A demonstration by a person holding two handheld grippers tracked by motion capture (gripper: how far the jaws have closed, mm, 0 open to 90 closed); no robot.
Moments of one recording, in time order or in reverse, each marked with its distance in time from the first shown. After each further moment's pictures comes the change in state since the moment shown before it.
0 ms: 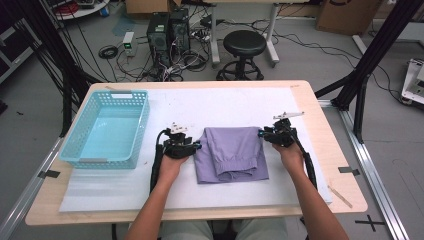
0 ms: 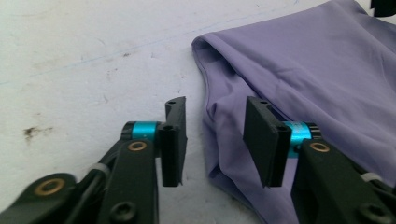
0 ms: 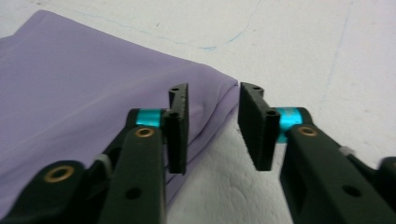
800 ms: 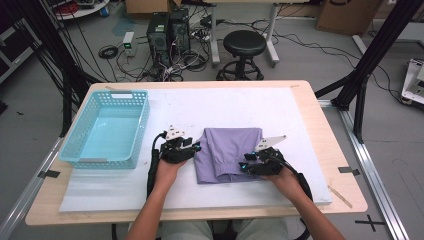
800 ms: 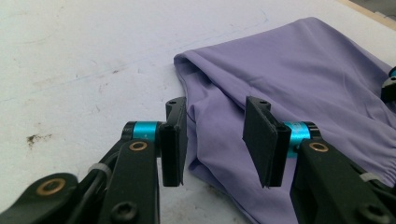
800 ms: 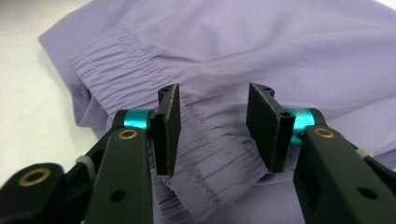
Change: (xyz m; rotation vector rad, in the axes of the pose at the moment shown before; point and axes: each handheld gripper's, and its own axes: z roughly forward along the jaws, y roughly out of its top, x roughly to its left) left arm -0.006 -0.006 -0.015 -0.072 -0.047 0.037; right arm 0.082 -0.039 -0.023 0.076 0.281 -0.300
